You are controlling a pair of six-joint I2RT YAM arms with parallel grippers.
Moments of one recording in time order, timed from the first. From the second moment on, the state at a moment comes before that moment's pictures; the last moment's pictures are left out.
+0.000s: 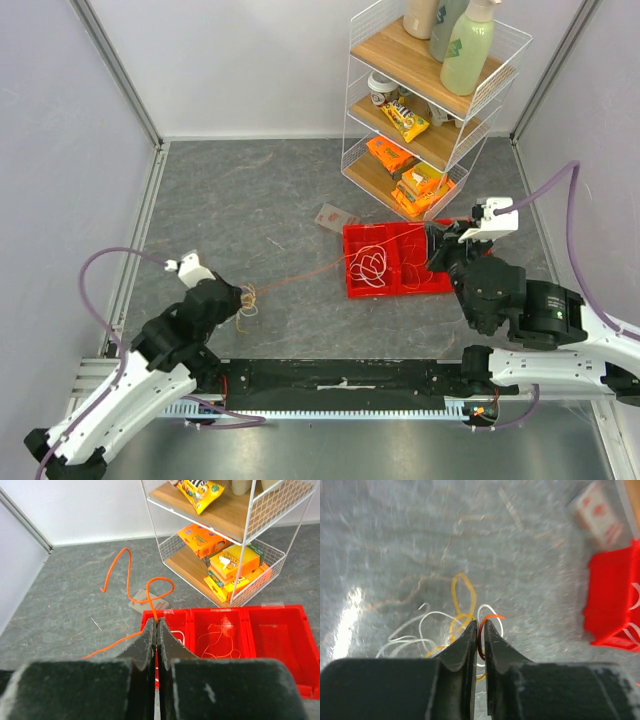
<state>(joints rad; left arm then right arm) -0.69 0.32 0.50 -0.80 -0.53 -0.90 1.32 0.78 1.13 -0.59 1.14 0.47</state>
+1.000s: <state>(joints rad) -0.73 0.74 0.38 -0.16 0.27 -0.72 1.32 0.70 1.31 -0.56 1.11 0.28</state>
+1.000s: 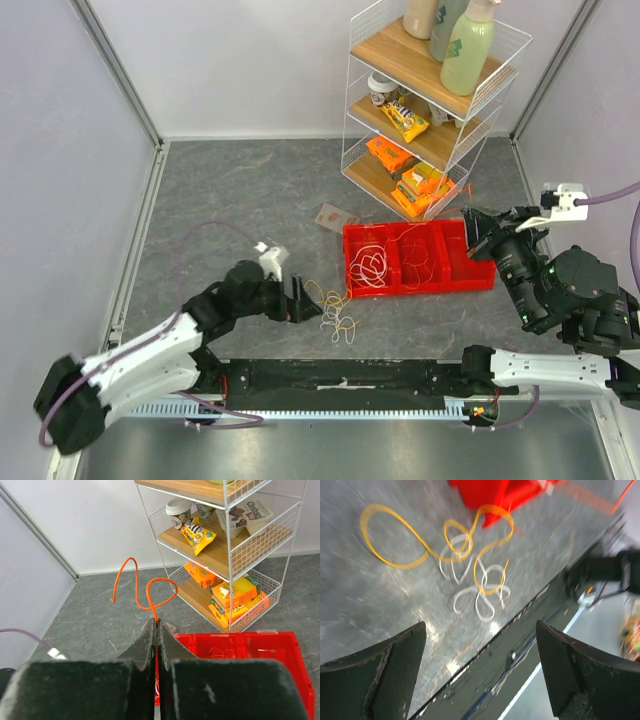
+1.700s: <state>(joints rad) -1.07 1.51 0.74 -0.26 -0.28 -0.72 1.32 0.69 1.28 -0.59 1.09 0.33</state>
